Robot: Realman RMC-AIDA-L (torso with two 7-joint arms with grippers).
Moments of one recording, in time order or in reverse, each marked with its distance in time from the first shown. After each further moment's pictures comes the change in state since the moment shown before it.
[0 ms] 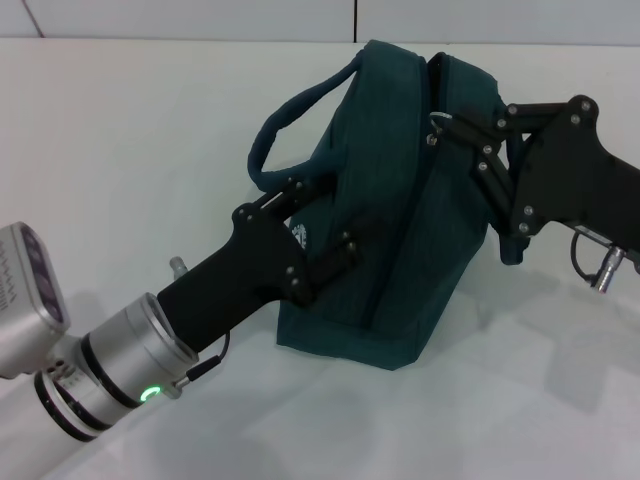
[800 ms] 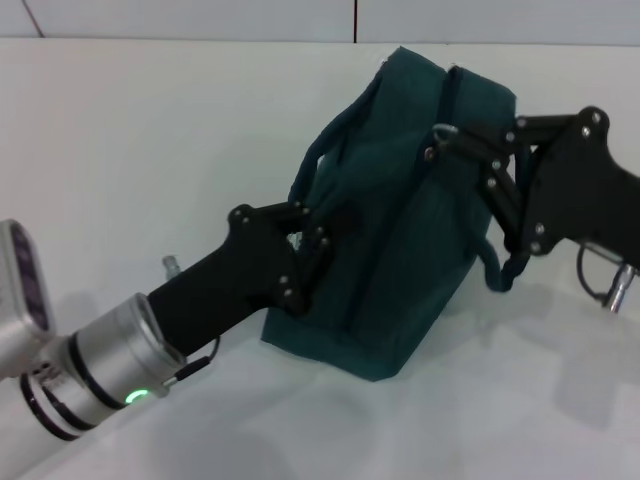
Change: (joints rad) left arm -0.016 0.007 0.012 -0.045 0.027 0.058 0.012; right arm -0.013 0.000 -0.018 0.004 0.003 -0.068 0.005
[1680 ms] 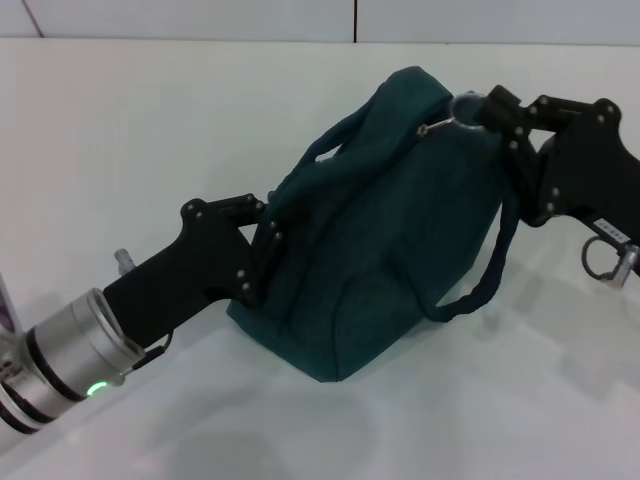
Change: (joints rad) left arm 0.002 0.003 -0.004 -0.127 -0.030 0.028 0.037; right arm -0.021 -0.003 -0.227 0.046 0.357 0.090 0.134
